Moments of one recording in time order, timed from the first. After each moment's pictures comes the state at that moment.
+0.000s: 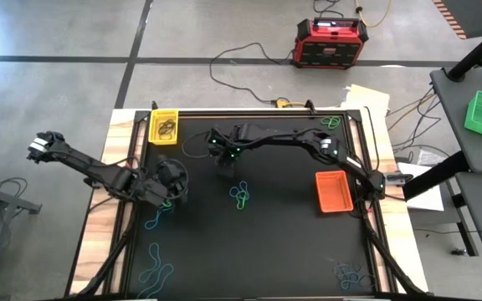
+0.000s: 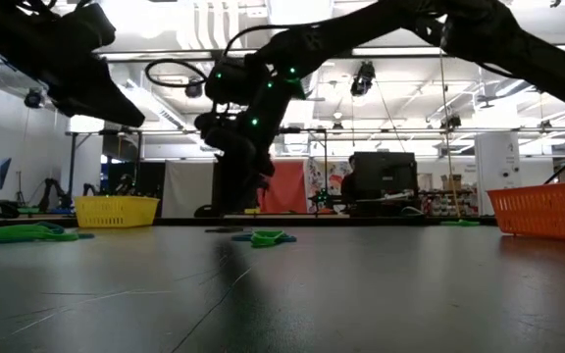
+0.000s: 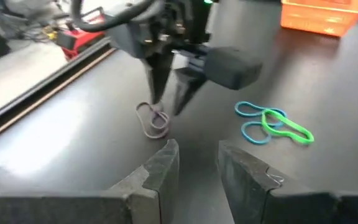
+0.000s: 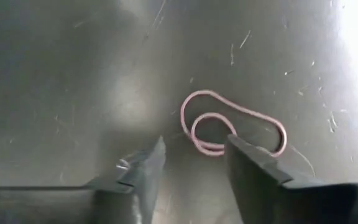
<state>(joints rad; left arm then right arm) -0.39 0.85 0.47 -0.36 -0.80 -0.57 -0.23 2.44 2.17 -0.84 -0.09 -0.08</state>
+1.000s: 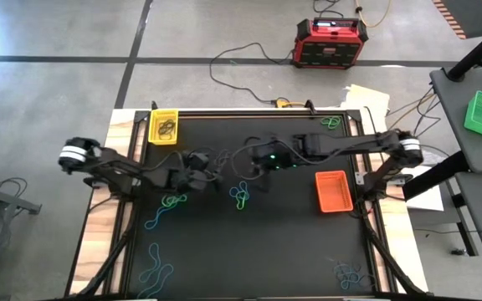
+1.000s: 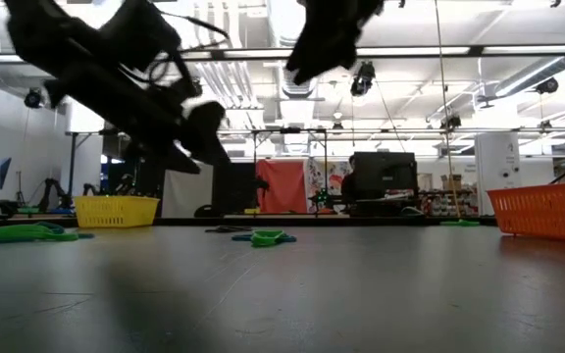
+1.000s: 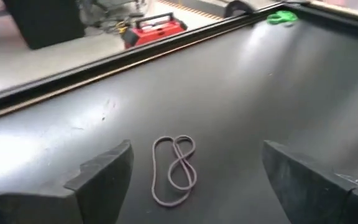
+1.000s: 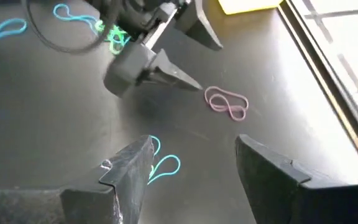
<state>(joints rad) -0.07 1.49 0.53 0.32 -0.85 -0.58 -0.03 1.63 1.44 -0.59 0.14 0.11</state>
